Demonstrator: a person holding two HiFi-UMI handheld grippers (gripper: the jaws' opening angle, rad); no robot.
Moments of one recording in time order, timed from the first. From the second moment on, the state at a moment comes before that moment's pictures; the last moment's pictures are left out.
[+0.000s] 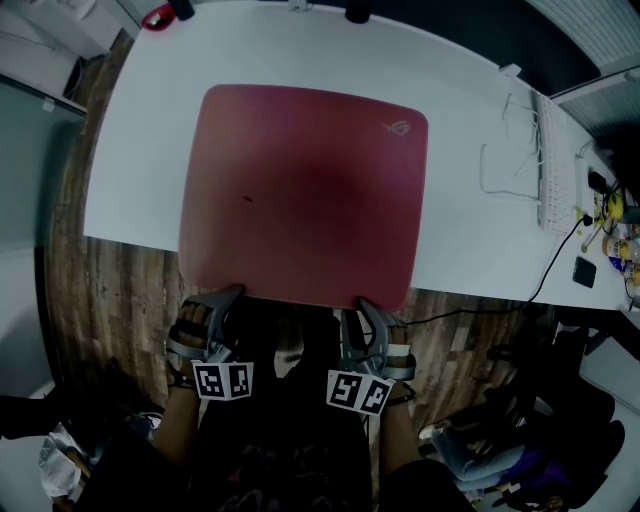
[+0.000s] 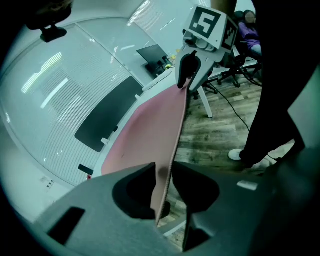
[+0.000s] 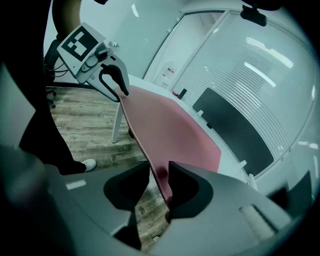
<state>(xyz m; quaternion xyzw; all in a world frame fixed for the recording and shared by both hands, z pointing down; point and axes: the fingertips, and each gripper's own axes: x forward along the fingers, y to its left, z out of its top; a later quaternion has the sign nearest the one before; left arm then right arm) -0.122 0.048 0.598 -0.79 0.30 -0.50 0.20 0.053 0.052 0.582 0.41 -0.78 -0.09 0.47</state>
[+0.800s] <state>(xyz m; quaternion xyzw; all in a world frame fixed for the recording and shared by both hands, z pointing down) -0.125 0.001 0.505 -0.81 0.28 -0.47 0.21 0.046 0.007 0.497 0.35 -0.79 -0.16 0.49</state>
